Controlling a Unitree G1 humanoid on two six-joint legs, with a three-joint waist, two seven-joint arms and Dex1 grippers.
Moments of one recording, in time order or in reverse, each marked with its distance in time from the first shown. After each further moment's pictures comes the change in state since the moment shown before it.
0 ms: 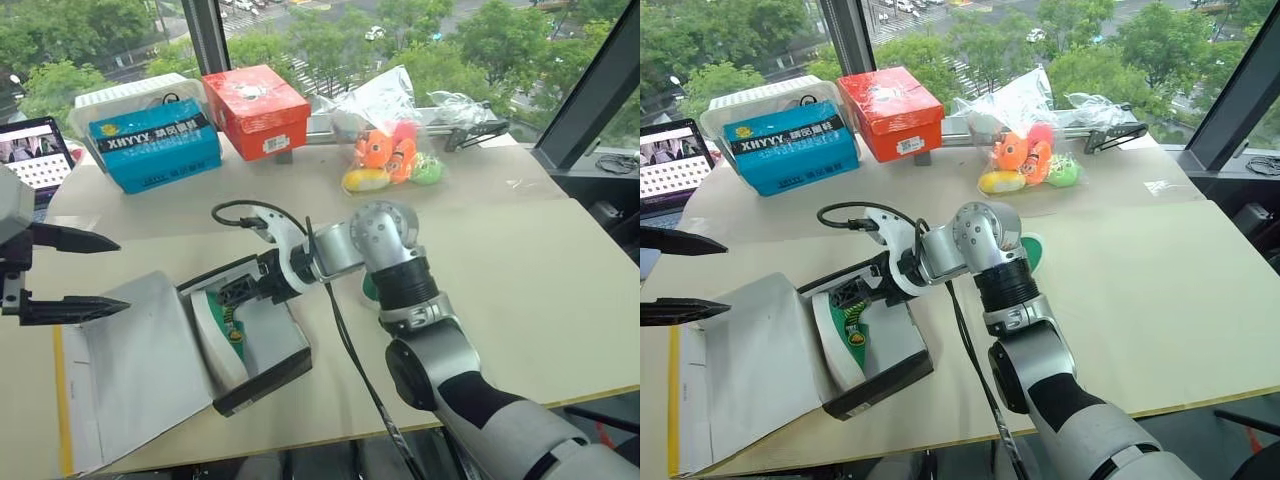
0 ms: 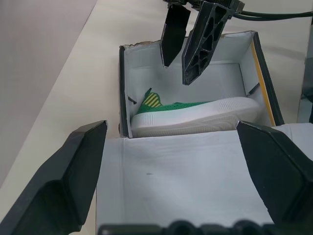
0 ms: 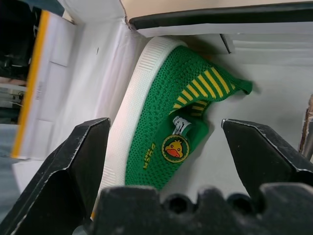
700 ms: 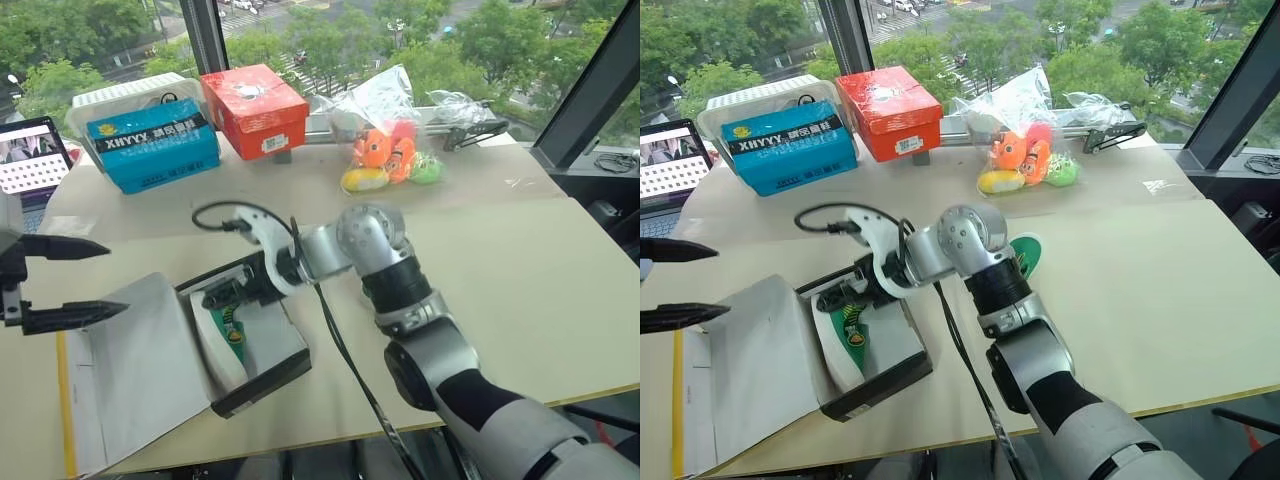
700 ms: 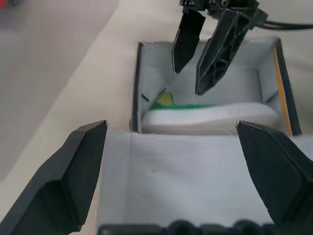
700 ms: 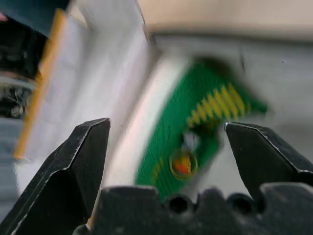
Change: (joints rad) left arm 0.065 -0.128 0.117 -0.105 -0.009 0.087 0.108; right arm -0.136 -0.041 0.059 0.047 0.014 -0.168 0.106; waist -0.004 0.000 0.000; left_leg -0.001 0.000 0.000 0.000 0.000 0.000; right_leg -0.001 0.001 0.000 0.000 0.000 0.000
